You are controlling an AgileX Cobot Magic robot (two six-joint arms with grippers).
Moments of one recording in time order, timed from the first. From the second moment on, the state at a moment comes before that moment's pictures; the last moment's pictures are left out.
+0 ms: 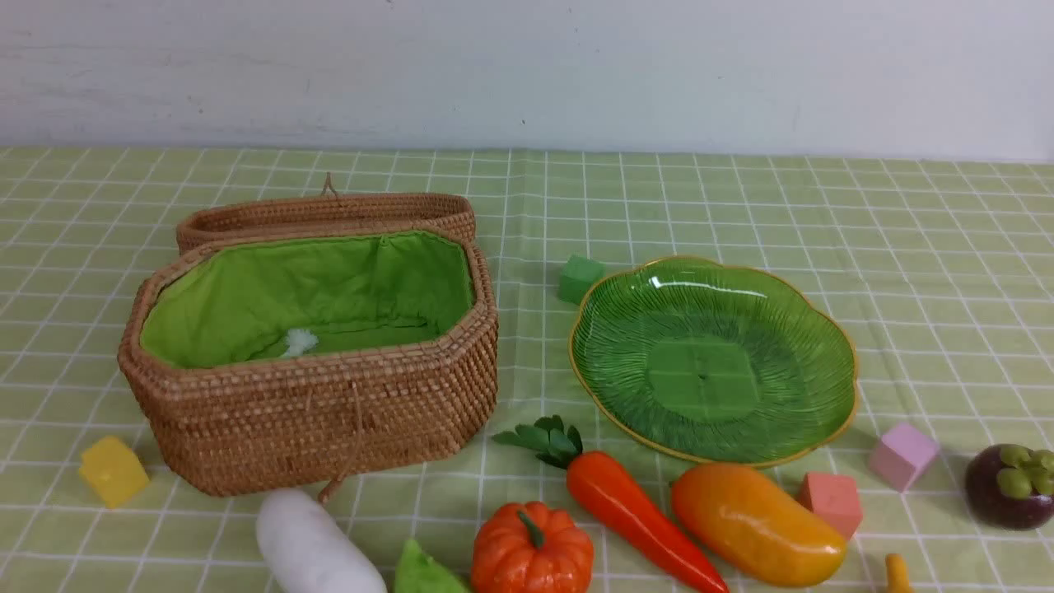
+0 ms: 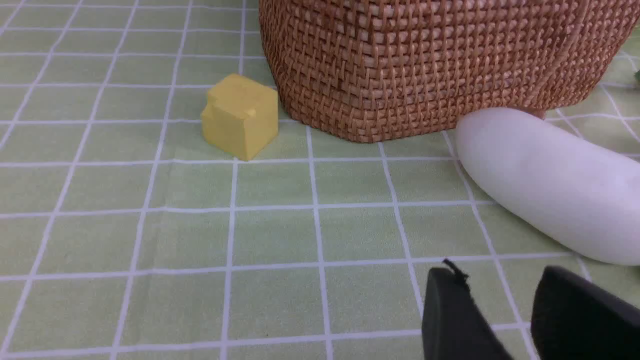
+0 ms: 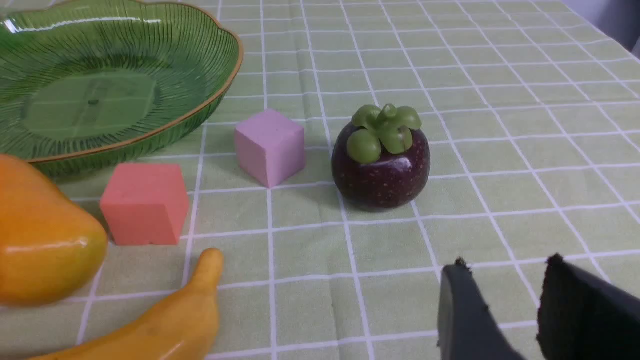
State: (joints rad) right arm -0.10 -0.01 0.02 -0.10 0.39 0.08; left arm -0.09 -0.01 0.02 -0.10 0.44 -0.01
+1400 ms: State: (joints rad) right arm -0.10 -0.01 0.02 -0.10 0.39 0.08; left arm -0.09 -0.01 0.03 0.02 0.37 0.00
